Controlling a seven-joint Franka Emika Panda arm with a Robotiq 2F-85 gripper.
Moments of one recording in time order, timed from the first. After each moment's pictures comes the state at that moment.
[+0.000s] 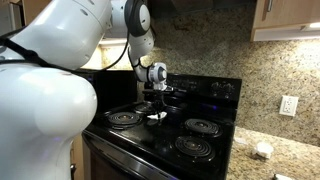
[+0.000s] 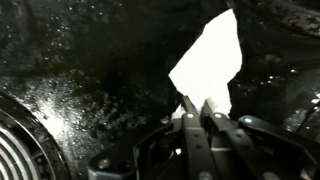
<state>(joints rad) 0.22 0.61 -0.03 -1.64 -0.07 2.12 0.46</state>
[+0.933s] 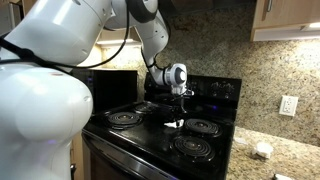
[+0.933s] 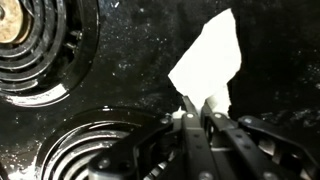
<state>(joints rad) 0.09 0.51 -0.13 -1.82 -0.07 2.16 0.45</state>
